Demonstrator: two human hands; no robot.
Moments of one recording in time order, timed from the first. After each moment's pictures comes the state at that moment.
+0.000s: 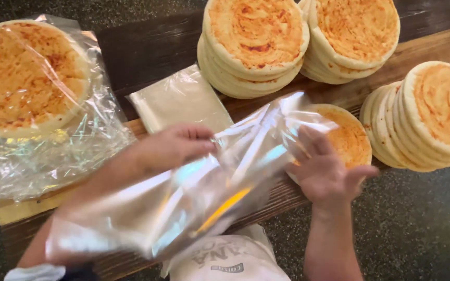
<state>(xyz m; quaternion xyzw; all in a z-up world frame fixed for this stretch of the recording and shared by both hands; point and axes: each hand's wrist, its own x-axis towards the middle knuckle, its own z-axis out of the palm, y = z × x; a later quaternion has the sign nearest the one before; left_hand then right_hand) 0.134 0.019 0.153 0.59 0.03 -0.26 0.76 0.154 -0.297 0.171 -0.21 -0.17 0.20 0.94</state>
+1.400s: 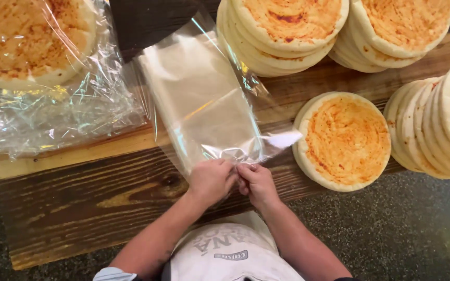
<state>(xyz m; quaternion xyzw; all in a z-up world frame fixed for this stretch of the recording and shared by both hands) 0.021 -0.098 -0.028 0.98 -0.02 -0.03 0.20 0.062 -0.263 -0.063 -0.57 0.25 0.33 0.71</state>
